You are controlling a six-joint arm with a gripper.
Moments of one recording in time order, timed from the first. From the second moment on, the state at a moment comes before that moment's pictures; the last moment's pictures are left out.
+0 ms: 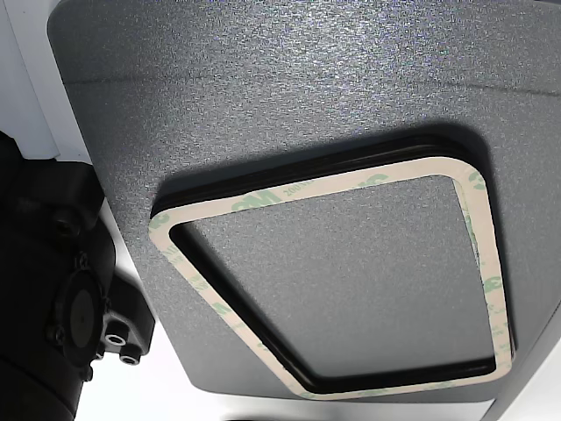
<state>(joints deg) 26.2 78.1 76.6 93.2 -0.4 119.3</state>
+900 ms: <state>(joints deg) 26.2 78.5 79.4 91.1 -0.4 119.4</state>
